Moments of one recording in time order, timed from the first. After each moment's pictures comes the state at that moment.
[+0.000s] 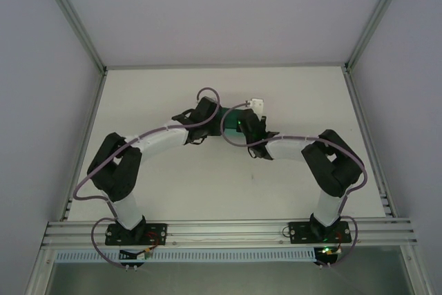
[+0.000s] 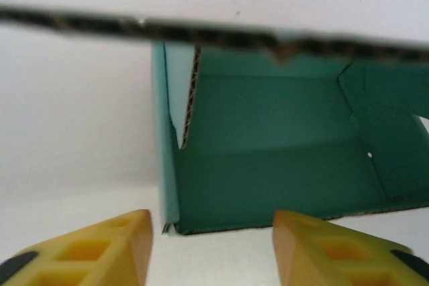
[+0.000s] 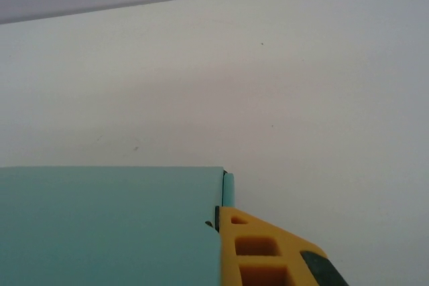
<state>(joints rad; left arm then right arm) -0.65 1.72 1.18 -0.34 -0.16 -0.53 0.71 1.77 0.90 0.30 0.58 0.44</state>
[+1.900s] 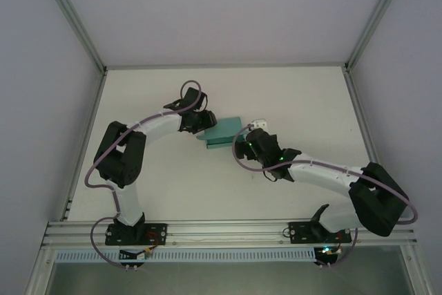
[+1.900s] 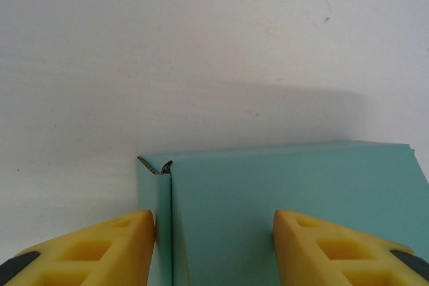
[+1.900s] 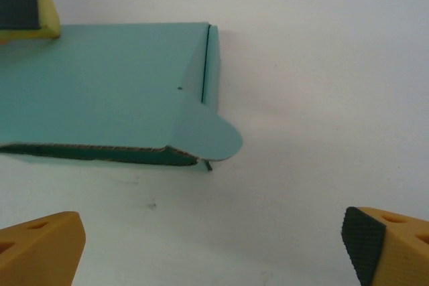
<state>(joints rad) -0.47 1.87 1.26 -0.39 0.09 -0.76 0.83 1.35 0.70 -0.11 0.38 0.41</state>
